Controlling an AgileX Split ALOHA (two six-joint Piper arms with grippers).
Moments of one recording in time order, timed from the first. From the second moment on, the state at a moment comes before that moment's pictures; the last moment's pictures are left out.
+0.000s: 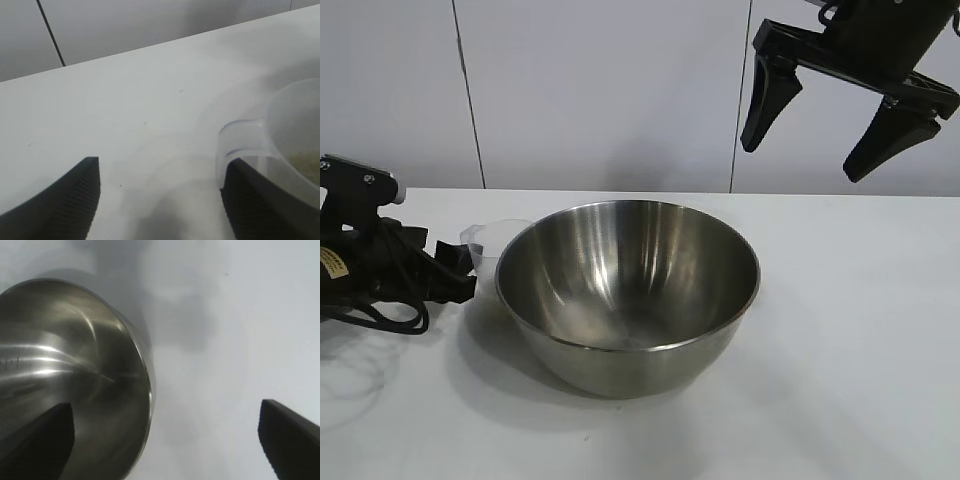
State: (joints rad) left arm -0.23 2.21 -0.68 0.11 -1.15 0.14; right arm 0.17 1.78 -1.46 0.29 1.00 -0.03
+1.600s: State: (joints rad) left arm -0.23 2.21 -0.72 0.19 -1.15 0.06; right arm 0.17 1.78 -1.46 0.29 1.00 -0.03
